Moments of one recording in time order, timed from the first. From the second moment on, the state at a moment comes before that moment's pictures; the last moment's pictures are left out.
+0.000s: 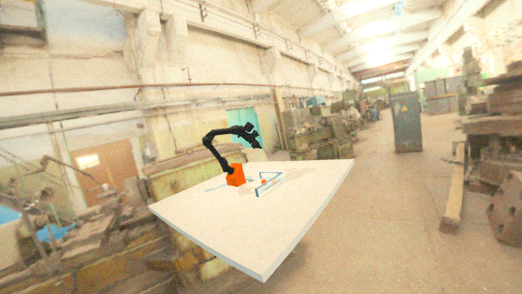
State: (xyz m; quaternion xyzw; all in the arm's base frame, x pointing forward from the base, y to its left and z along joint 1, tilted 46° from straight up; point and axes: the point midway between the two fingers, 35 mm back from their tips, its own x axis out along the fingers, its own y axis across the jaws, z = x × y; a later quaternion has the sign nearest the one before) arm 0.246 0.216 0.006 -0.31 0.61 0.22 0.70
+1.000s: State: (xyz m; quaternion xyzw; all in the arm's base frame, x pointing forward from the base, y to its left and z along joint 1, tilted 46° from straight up) arm 0.314 -0.016 -0.040 -0.61 0.69 0.26 0.29
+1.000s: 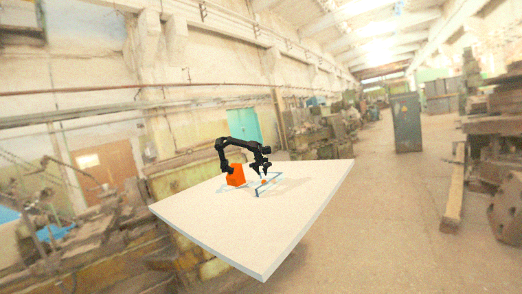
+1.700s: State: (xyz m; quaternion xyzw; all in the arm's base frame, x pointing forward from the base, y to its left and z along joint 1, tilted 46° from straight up) arm 0.314 -0.039 -0.060 -0.61 0.69 0.26 0.28
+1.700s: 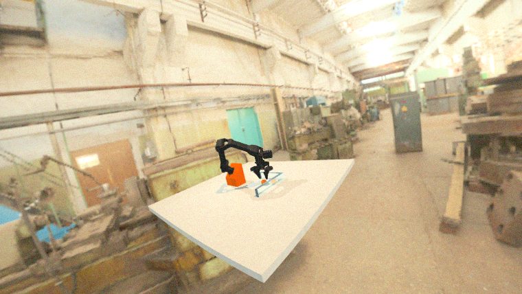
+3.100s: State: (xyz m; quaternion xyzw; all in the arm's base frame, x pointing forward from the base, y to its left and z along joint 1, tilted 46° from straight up) arm 0.322 -0.008 -0.034 -0.61 0.69 0.26 0.28
